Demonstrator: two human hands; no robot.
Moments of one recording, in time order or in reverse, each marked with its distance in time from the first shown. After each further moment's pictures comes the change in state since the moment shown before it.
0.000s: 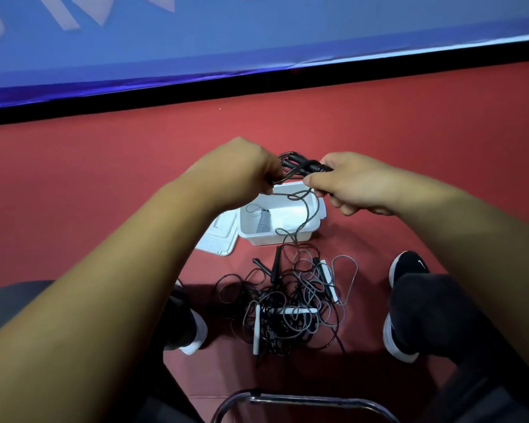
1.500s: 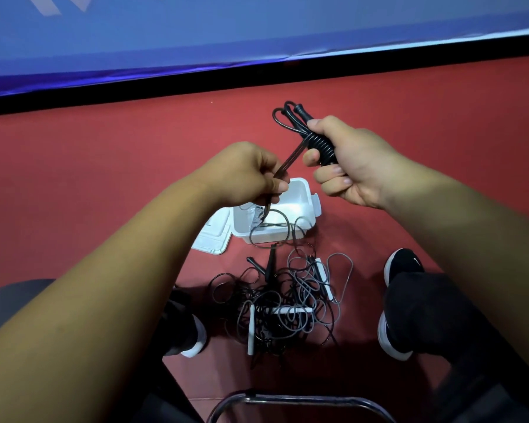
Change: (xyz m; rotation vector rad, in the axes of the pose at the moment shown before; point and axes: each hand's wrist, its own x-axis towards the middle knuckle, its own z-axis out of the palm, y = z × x) left_hand 0.014 0.004 0.019 -0.772 -0.138 -0.325; right_hand 0.004 -0.025 -0.003 0.883 0.029 0.087
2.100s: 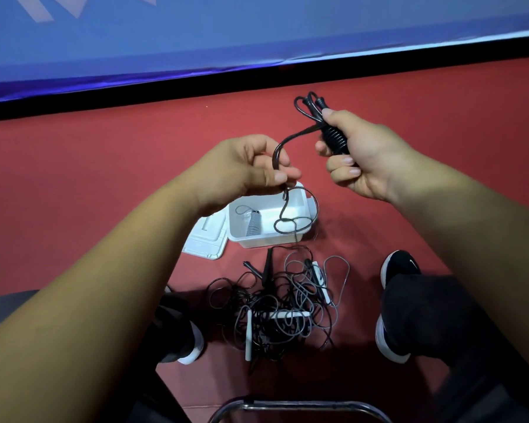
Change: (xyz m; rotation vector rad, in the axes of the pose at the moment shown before) left_hand 0.000 0.000 -0.002 -0.543 -0.082 0.124; right_hand 0.011 -0.012 -0.022 0.077 0.111 -0.046
